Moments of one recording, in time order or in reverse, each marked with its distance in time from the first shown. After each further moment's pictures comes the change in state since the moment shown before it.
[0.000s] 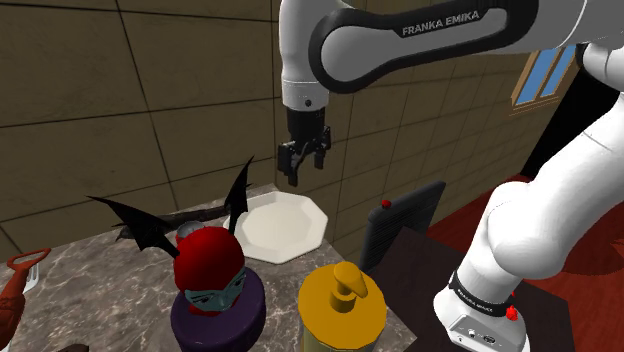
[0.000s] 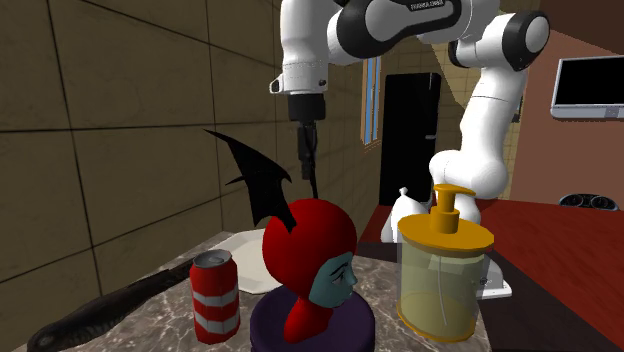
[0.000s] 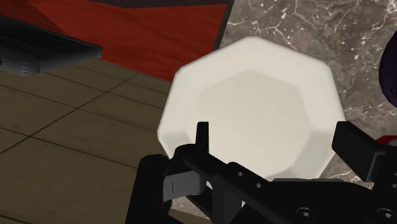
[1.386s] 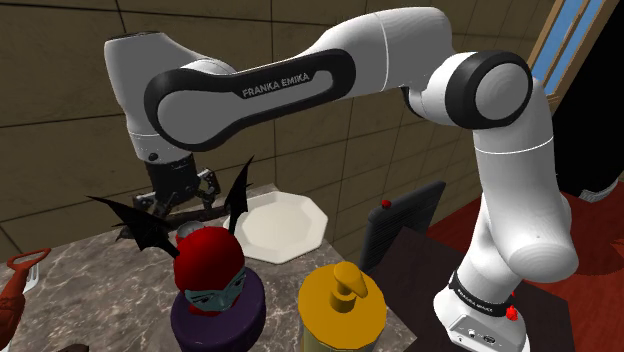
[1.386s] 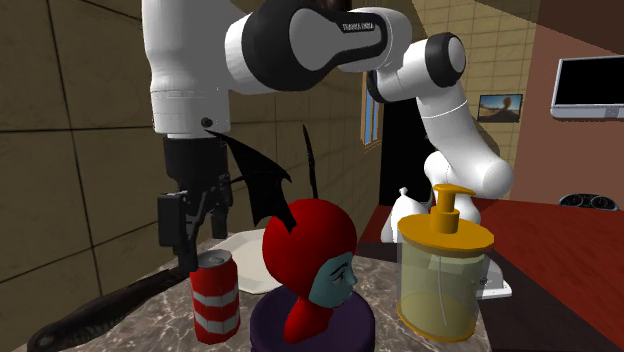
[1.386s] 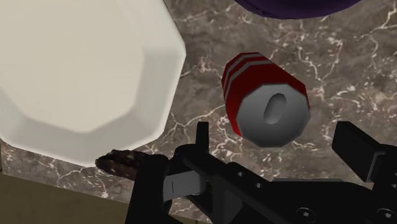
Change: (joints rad) arm 0.212 0.773 0.136 0.736 -0.267 0.021 0.412
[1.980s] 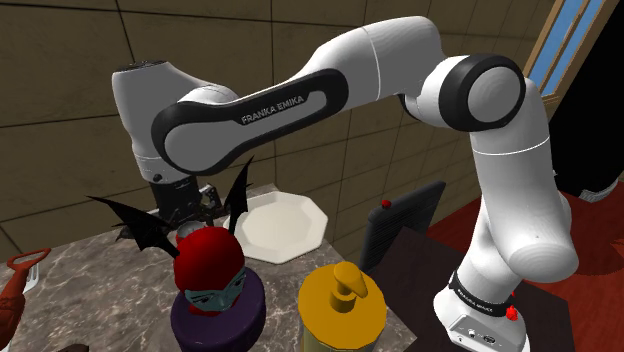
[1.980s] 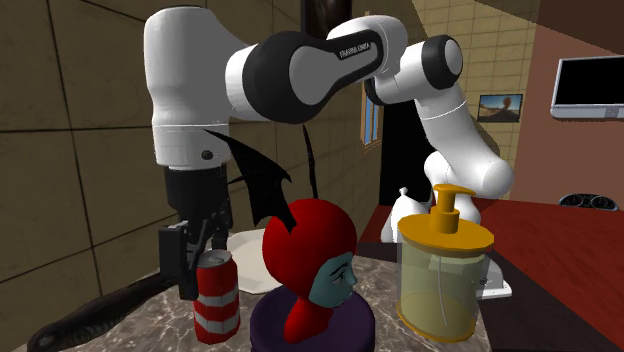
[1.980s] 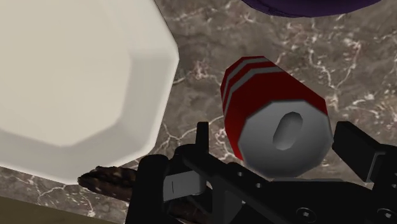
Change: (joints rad) arm 0.001 0.024 -0.006 -0.060 -0.012 0.082 0.012
